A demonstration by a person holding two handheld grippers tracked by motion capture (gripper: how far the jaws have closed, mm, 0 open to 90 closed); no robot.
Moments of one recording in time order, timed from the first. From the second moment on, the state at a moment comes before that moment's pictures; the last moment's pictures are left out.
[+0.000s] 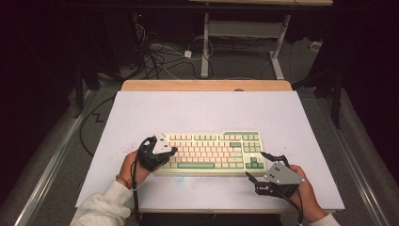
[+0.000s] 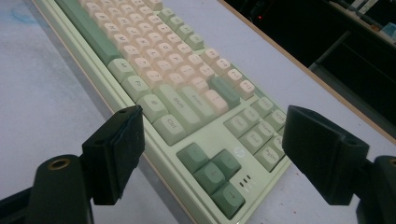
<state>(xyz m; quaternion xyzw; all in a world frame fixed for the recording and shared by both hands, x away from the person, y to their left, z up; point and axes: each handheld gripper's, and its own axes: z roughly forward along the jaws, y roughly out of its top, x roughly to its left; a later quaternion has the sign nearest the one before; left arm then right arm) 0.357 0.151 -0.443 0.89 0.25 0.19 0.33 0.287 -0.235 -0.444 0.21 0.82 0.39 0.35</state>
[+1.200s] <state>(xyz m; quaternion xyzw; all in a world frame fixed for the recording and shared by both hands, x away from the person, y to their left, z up) 0.364 0.139 -0.452 0.90 0.25 0.19 0.31 0.285 -0.236 -0.447 0.21 0.83 0.38 0.34</state>
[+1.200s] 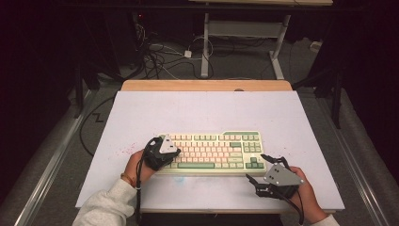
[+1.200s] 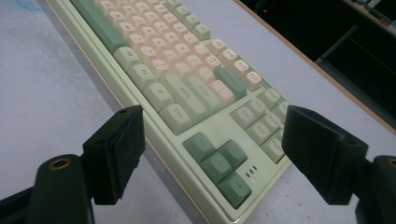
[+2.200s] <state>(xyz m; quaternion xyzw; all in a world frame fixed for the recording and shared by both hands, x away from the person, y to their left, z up) 0.365 0.142 -0.455 0.90 0.25 0.18 0.31 0.285 -0.236 -0.449 0.21 0.84 0.37 0.34</state>
